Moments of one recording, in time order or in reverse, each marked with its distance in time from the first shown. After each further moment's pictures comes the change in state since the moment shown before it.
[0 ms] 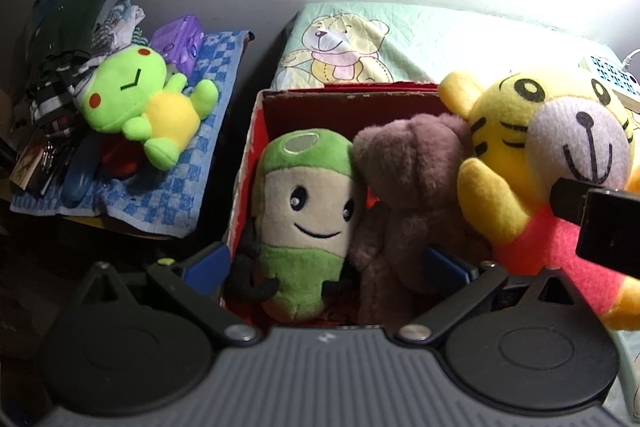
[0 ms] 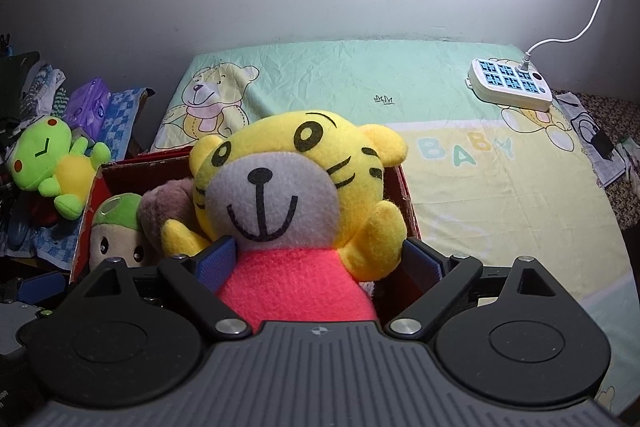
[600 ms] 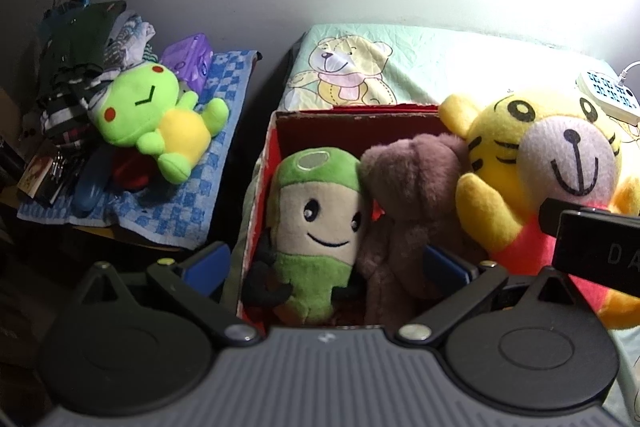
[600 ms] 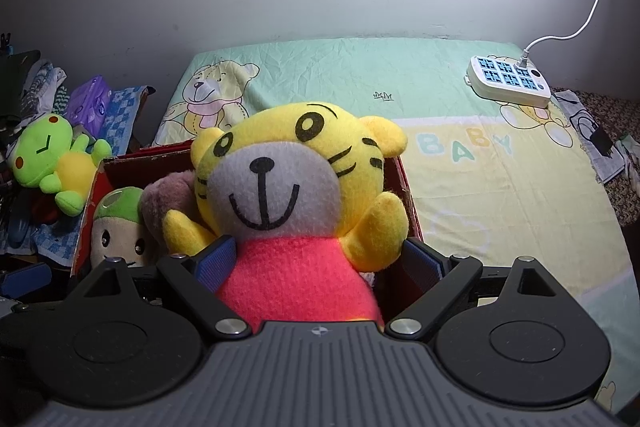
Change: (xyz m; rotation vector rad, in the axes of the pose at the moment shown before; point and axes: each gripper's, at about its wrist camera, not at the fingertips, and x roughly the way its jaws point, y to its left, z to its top) left arm -0.017 0.006 -0.002 -0.014 -0.050 -0.002; right arm -0.004 -0.001 -0.006 0.000 0.003 0.003
